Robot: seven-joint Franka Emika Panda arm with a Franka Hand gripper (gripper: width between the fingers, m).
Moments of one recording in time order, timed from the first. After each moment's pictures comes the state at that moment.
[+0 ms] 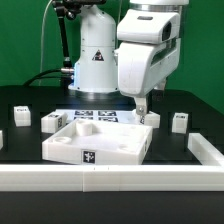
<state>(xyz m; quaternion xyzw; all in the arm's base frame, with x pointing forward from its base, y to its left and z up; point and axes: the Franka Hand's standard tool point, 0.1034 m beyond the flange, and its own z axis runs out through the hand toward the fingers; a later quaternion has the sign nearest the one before) 0.534 0.061 0.086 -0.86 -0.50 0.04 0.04</state>
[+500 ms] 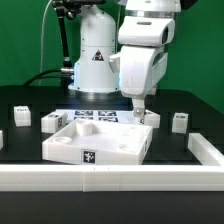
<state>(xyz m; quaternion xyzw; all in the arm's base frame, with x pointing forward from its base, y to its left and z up) 0.506 0.050 0.074 -0.82 -0.57 0.01 0.00</state>
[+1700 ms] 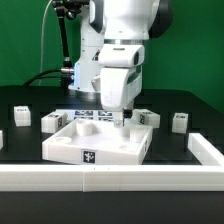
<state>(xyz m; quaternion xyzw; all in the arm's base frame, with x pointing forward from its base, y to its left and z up) 0.421 0.027 0.016 -0.82 -0.57 -0.02 0.00</state>
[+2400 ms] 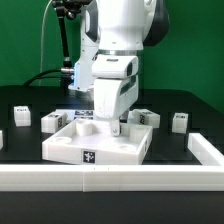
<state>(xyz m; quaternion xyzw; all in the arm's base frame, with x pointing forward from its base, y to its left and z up) 0.429 0.022 0.006 -0.83 -0.56 -0.02 0.00</state>
